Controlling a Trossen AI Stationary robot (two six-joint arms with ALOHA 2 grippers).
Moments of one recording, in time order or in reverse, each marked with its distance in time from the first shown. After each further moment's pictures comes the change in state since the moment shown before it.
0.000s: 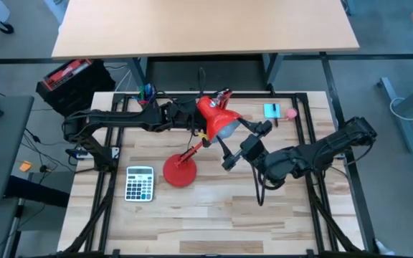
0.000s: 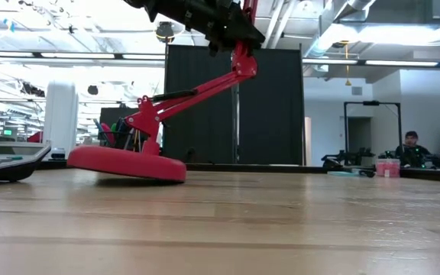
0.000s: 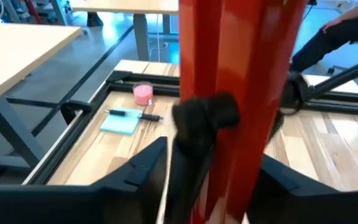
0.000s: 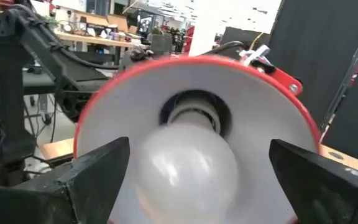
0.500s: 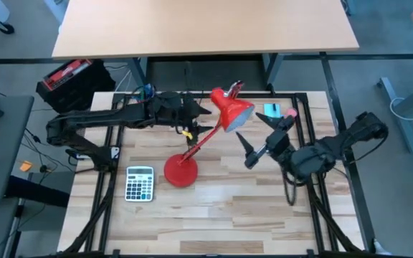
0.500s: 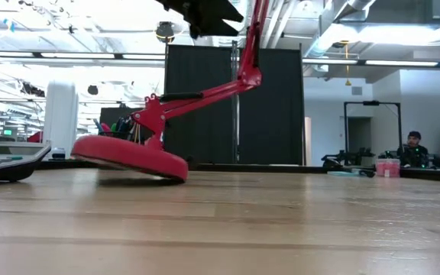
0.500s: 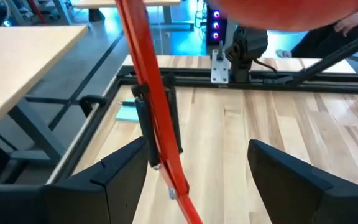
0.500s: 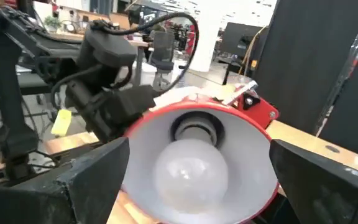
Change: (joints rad) left arm 0.003 -0.186 0.000 -0.243 -0.020 0.067; right arm 0.081 -0.163 0.000 -0.249 0.048 0.139
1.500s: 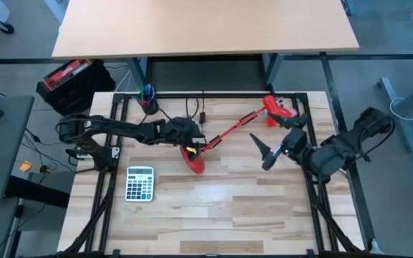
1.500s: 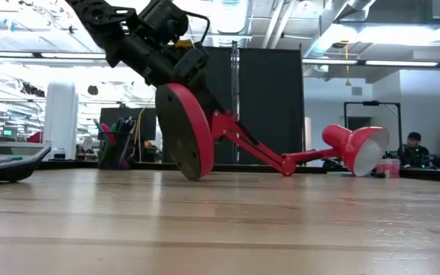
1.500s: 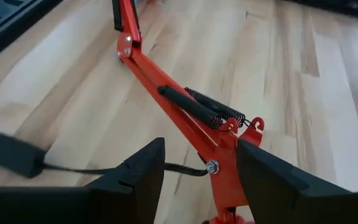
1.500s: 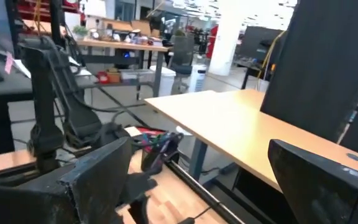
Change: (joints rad) left arm -0.012 0.138 -0.425 0.332 -0.029 -0.216; right arm 0.096 -0.107 0.000 -0.177 0.008 0.072
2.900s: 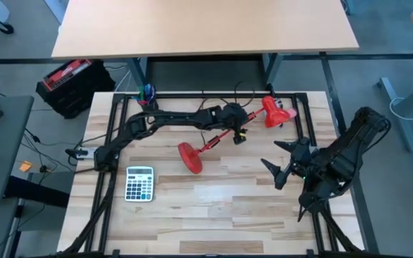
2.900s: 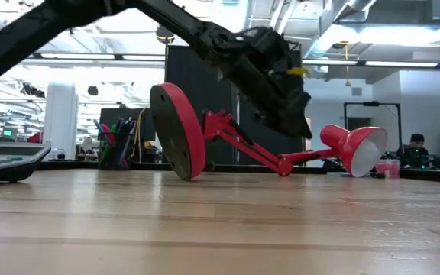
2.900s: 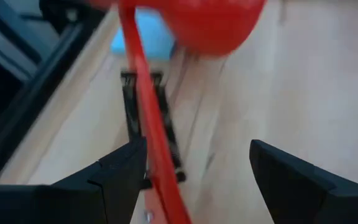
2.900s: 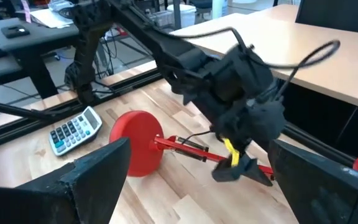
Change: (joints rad) left arm 0.071 0.796 1.067 -0.339 -0.110 0.196; right arm 0.206 0.016 -0.112 -0.872 -0.086 1.213
